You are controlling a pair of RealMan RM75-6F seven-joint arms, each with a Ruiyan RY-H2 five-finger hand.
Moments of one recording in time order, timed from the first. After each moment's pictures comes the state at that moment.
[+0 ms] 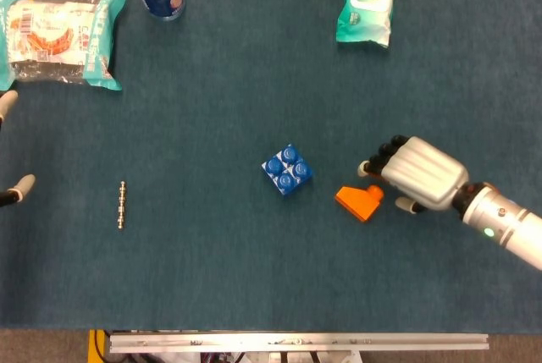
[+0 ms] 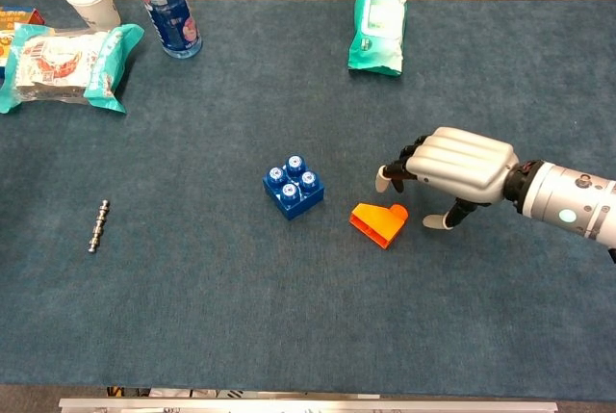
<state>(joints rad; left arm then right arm) -0.17 -1.15 -0.01 -1.62 1.46 1.44 0.10 0.63 -1.42 -0.07 -1.47 -1.70 0.88 -0.16</state>
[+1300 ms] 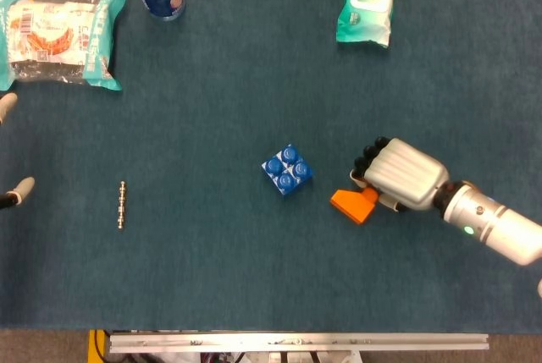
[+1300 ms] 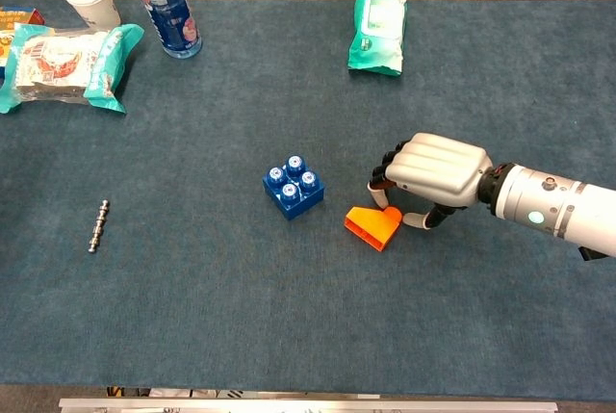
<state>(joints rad) -0.15 -1.14 -0.02 -1.62 1.47 1.43 0.06 0.69 -1.49 -0.08 -1.43 -1.66 0.85 -0.23</state>
